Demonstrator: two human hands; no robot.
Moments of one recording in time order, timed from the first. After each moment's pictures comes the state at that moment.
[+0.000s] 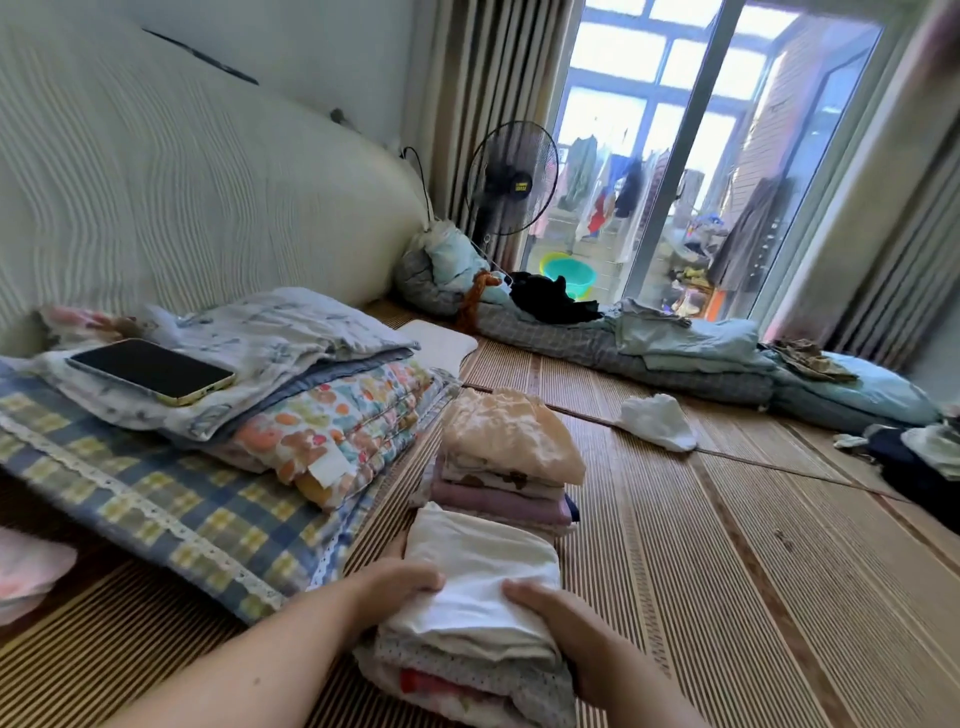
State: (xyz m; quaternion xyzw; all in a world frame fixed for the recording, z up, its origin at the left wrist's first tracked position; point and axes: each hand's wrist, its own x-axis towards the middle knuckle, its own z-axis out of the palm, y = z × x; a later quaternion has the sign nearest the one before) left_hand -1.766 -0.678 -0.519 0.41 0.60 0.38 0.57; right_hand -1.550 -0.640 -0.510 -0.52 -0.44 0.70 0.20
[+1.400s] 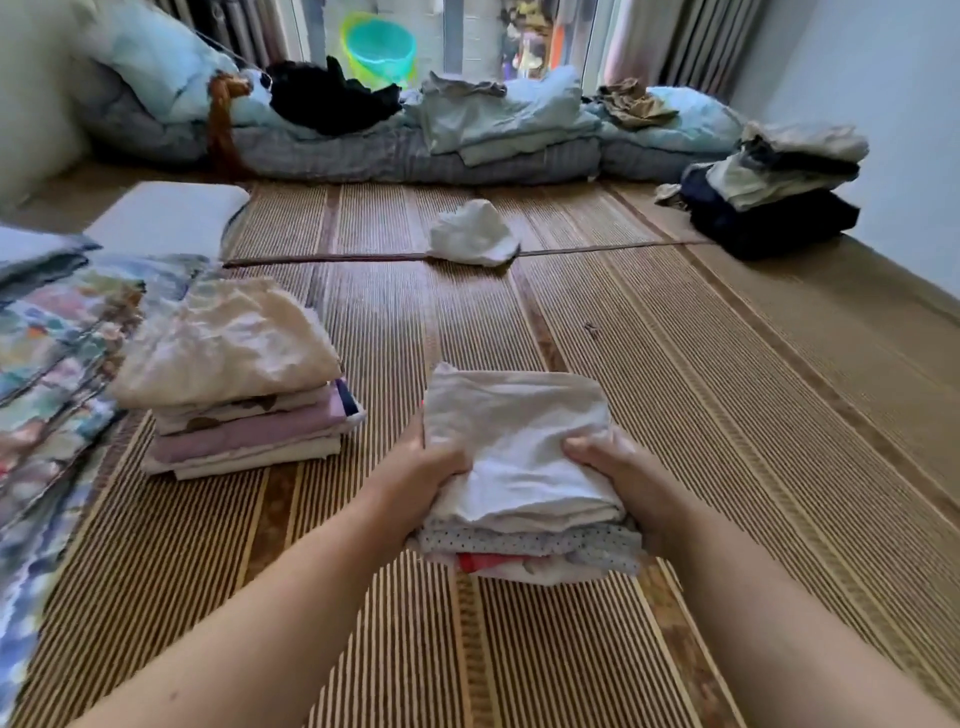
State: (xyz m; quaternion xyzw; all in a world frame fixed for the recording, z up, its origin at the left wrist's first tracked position) left_hand -1.509 -0.603 -0.443 0.44 0.44 0.36 0.69; right_hand -1.287 -0.611 -0.462 -0.51 -0.36 0.68 0.39
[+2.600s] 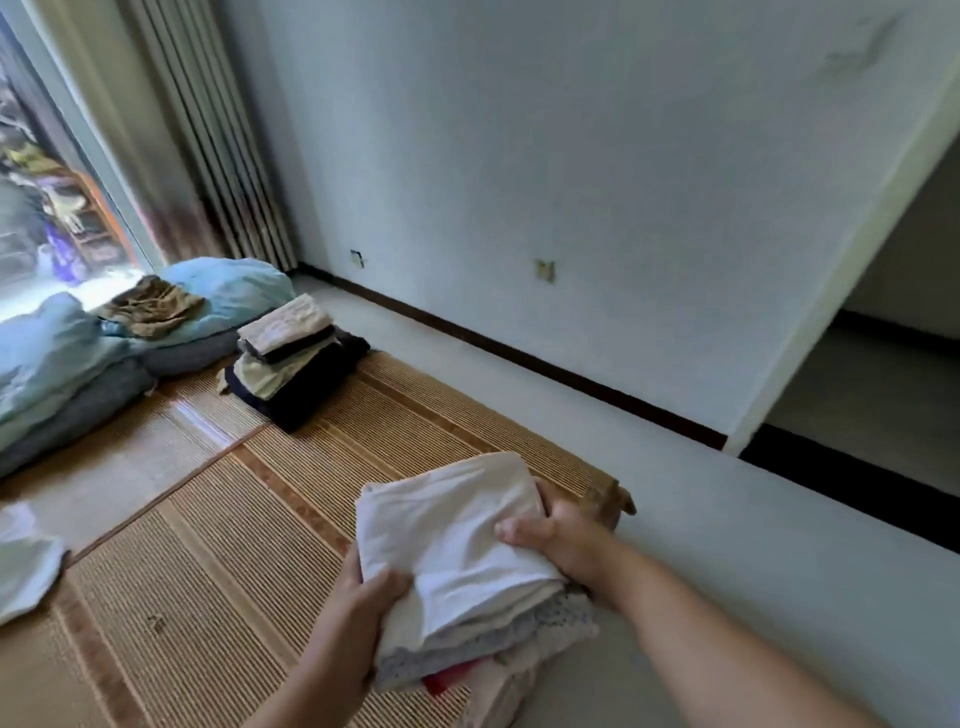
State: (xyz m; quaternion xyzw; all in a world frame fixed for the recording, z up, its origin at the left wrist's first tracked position) left_hand -0.997 -0.734 -0.073 0.44 0.33 0.18 0.81; right_hand -0.813 -0.858 -0.043 -0.66 -0.23 0.46 0.54
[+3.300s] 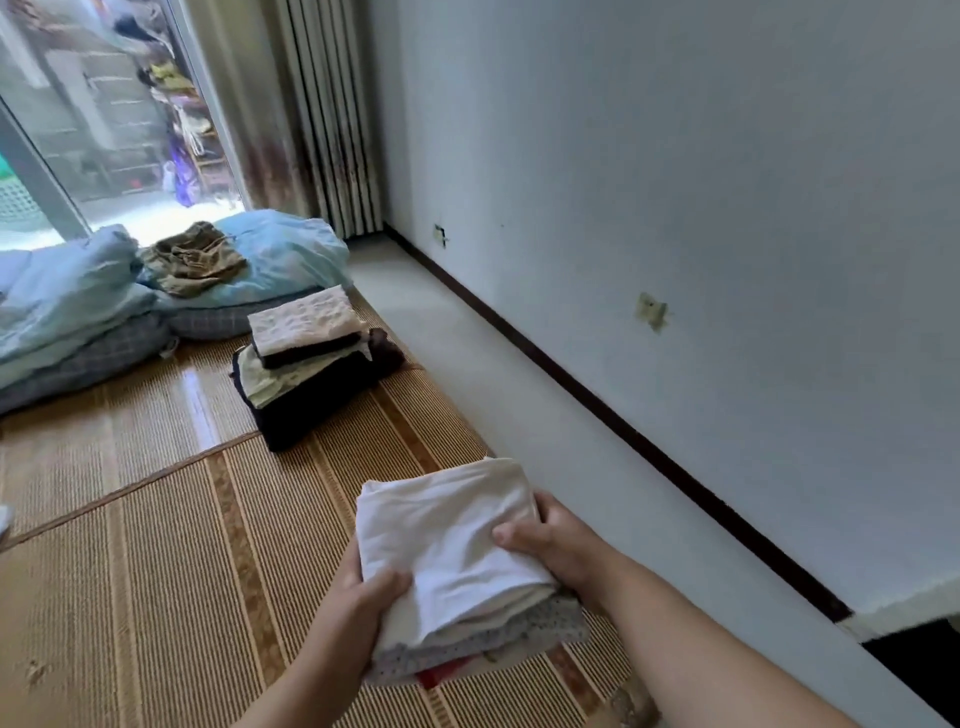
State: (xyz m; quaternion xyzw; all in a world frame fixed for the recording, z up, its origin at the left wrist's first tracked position) left_hand -0.722 -0.563 -0.133 0.41 0.40 0.28 0.77; right_hand -0.505 -0.626 -0.110 -0.61 -0.31 0.58 0.45
